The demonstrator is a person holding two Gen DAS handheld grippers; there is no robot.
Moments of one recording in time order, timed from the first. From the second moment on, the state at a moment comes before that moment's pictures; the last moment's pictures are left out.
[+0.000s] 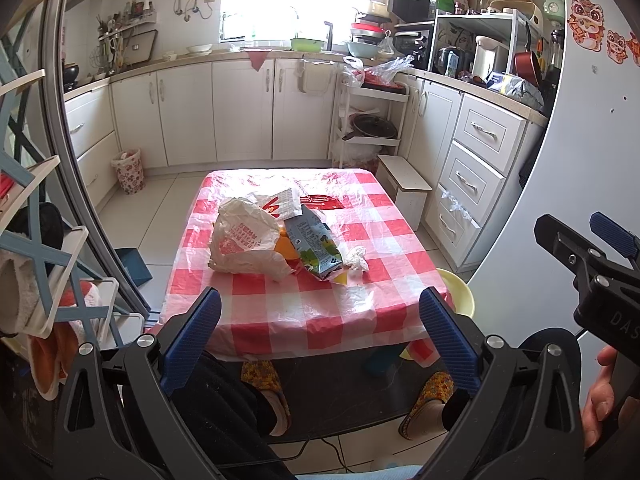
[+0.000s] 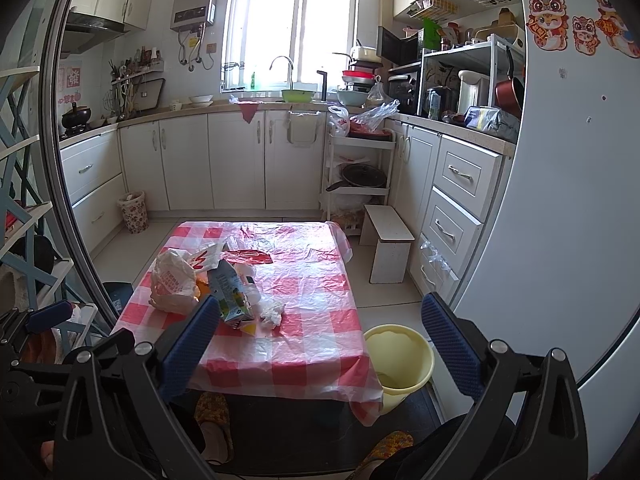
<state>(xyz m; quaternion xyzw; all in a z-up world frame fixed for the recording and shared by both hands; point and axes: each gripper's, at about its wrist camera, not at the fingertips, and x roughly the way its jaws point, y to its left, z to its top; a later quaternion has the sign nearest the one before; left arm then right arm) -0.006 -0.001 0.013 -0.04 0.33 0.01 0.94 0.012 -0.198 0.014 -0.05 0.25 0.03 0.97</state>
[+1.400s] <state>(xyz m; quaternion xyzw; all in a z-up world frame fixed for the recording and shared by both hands) 0.246 0.088 -0.089 -0.03 0.40 0.21 0.89 0.239 -0.102 -0.160 -0.10 0.40 0.21 0.89</state>
